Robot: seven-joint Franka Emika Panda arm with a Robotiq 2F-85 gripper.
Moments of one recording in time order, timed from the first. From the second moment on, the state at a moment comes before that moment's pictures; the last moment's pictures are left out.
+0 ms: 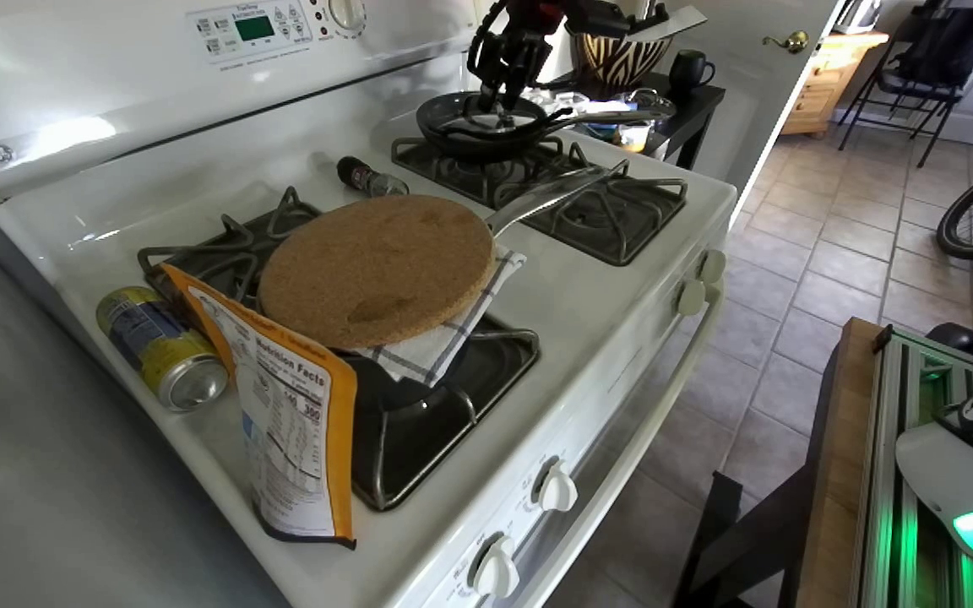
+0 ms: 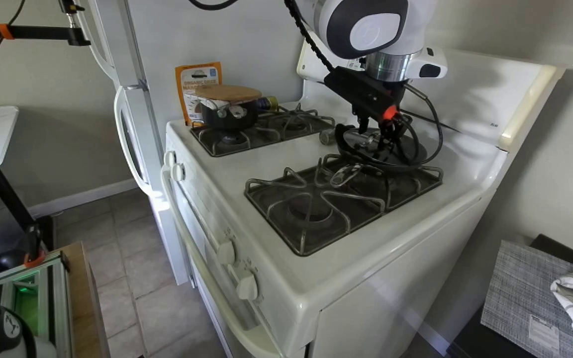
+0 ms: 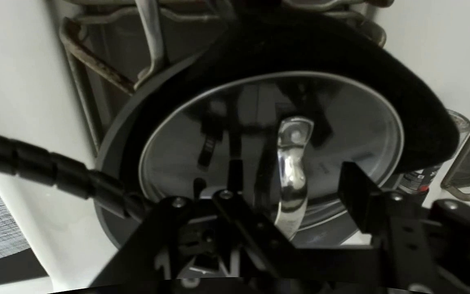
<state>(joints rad) -0.09 0.35 -0.05 -1.74 0.34 2.35 -0.30</state>
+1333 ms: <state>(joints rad) -0.09 0.31 -0.02 -1.72 0.24 2.34 -0.30</state>
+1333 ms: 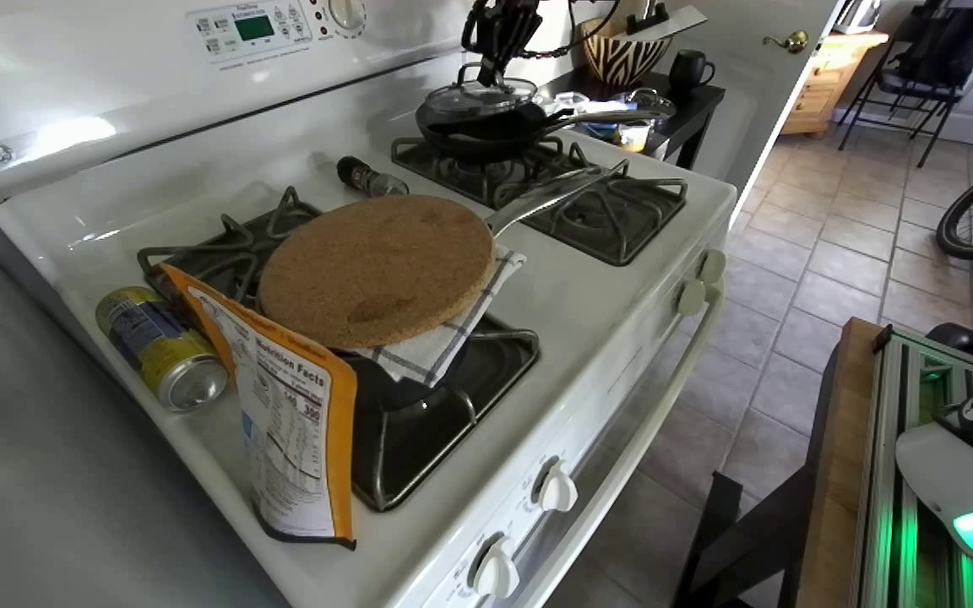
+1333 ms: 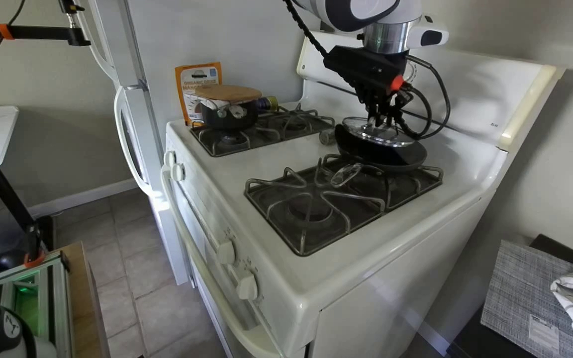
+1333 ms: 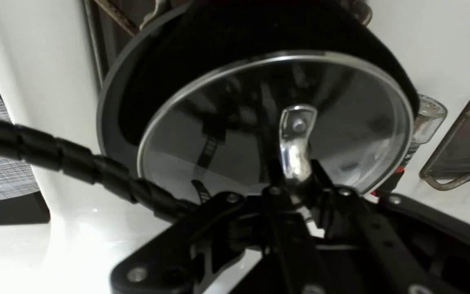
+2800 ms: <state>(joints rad) 0.08 0.02 0.14 -1.91 0.28 2.25 -0.76</state>
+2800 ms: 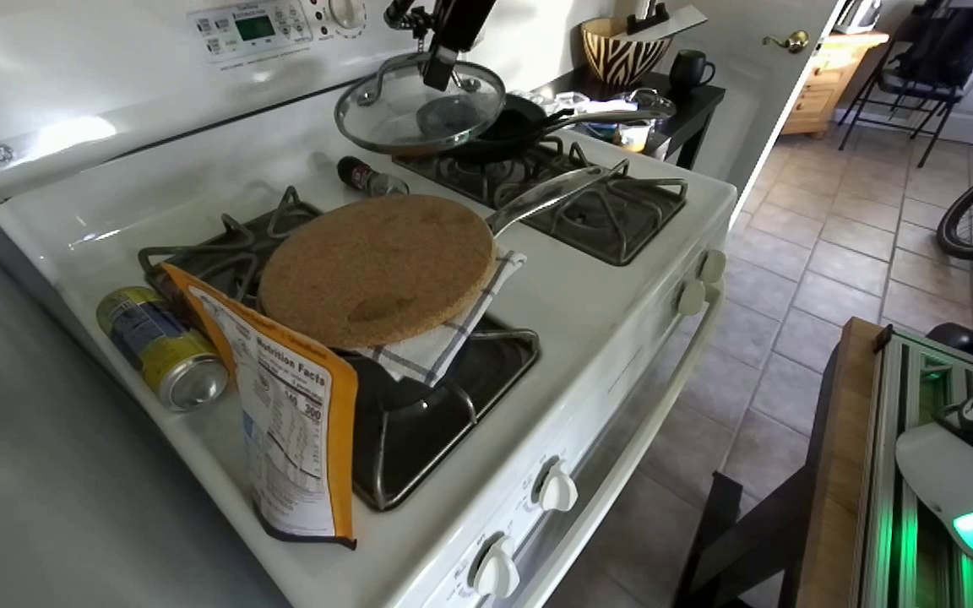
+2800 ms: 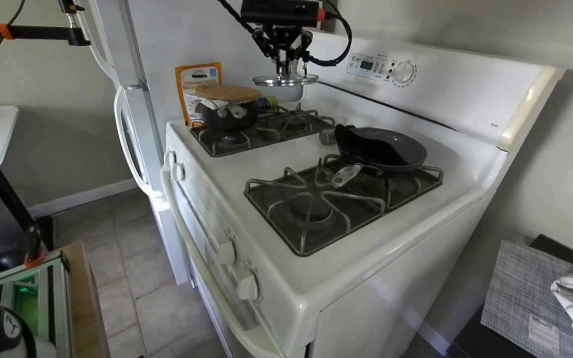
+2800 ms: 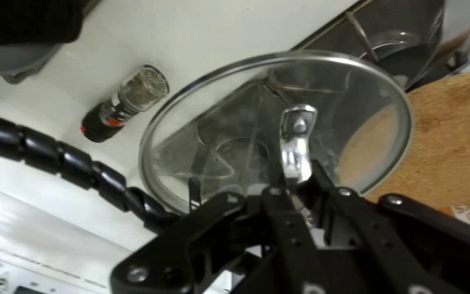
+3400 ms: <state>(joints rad) 0.14 -0.04 0.15 -1.91 0.35 2.06 -1.02</state>
